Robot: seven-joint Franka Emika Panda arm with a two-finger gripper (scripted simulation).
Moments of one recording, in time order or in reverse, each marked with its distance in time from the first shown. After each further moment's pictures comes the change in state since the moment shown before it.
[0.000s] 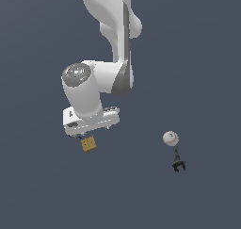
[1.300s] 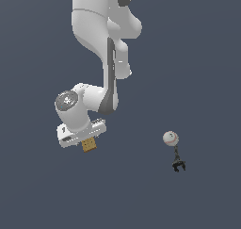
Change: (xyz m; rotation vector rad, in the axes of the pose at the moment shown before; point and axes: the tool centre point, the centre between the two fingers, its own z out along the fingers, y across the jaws) arm -0.016 0.055 0.094 -0.005 0.006 -0.137
